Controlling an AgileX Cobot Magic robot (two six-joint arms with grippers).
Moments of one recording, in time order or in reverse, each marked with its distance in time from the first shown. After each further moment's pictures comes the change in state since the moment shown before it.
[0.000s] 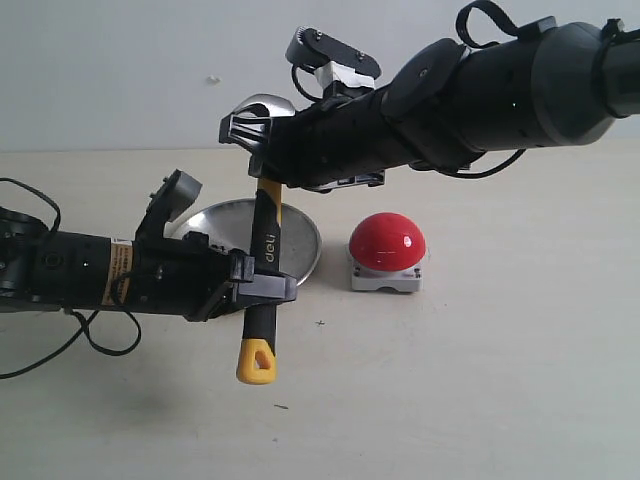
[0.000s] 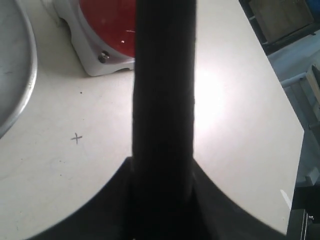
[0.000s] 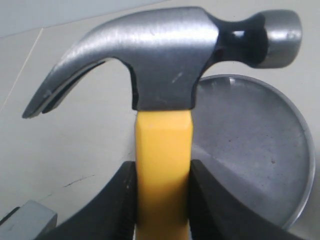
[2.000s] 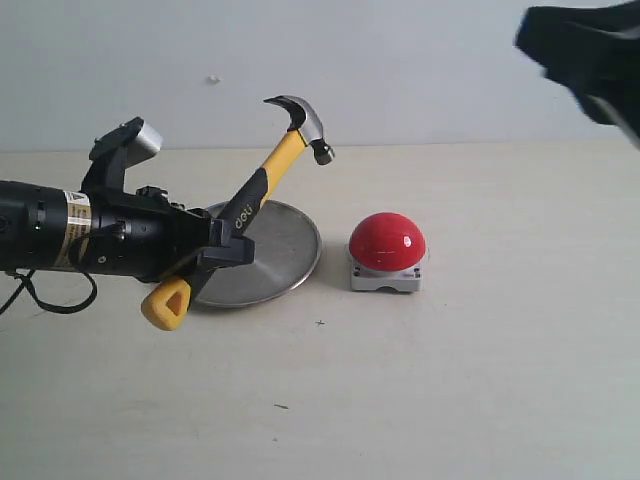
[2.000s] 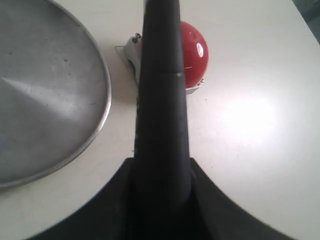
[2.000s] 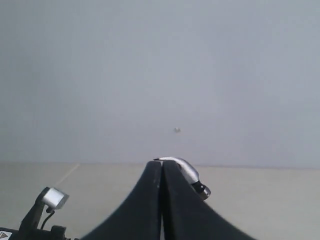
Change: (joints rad) left arm -0.017 -0.257 0.012 0.180 0.313 -0.207; right arm 0.000 -1.049 0.748 -0.514 -0.398 0.254
